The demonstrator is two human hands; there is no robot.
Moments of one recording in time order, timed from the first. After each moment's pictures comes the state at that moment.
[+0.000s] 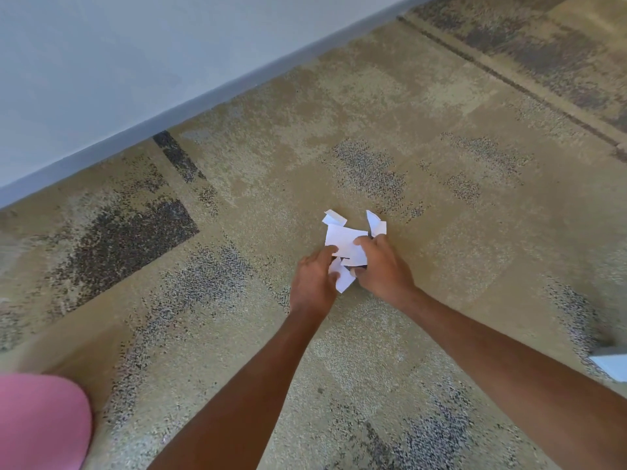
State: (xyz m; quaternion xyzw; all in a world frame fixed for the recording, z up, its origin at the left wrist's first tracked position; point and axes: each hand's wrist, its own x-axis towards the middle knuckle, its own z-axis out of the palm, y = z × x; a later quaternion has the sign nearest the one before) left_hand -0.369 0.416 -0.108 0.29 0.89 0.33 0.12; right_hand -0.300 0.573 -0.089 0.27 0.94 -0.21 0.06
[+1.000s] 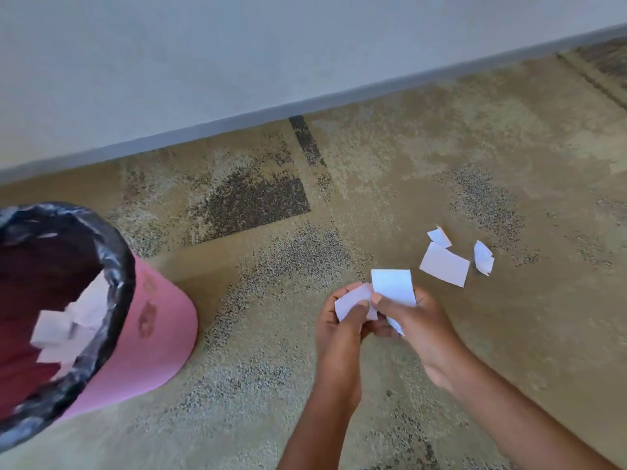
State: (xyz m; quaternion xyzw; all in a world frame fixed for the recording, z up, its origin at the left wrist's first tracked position) left_hand -0.292 0.277 0.009 -0.19 0.48 0.84 0.18; right_hand -0.290 0.399 0.039 0.31 0.65 -0.69 0.10
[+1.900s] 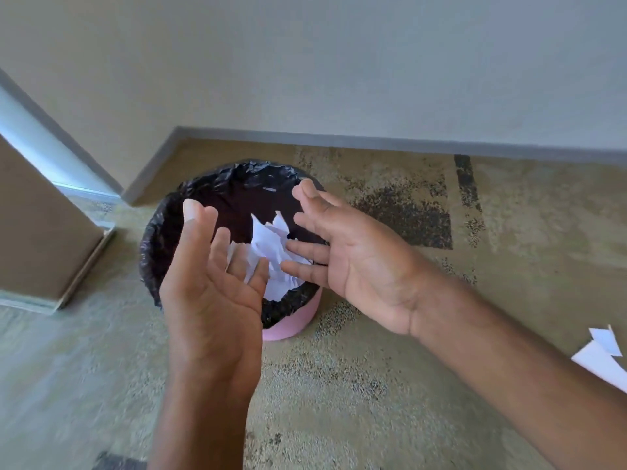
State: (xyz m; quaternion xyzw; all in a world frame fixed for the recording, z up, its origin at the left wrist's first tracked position) left_hand -0.282 0.020 0.196 -0.30 0.45 0.81 -0.22; right_hand -0.381 0.143 0.181 -0.06 0.50 -0.76 0.41
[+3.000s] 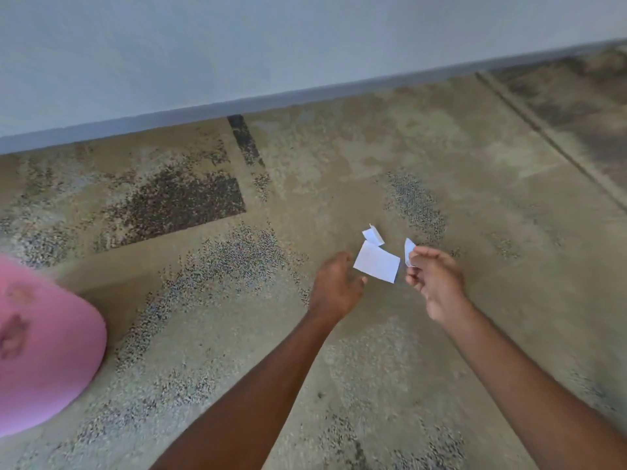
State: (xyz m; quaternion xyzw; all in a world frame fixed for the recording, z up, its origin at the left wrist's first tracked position) left_hand -0.370 0.406 -0.081 0.09 0.86 0.46 0.20; right_hand -0.318 0.585 -0.032 0.46 0.59 -0.66 -0.10
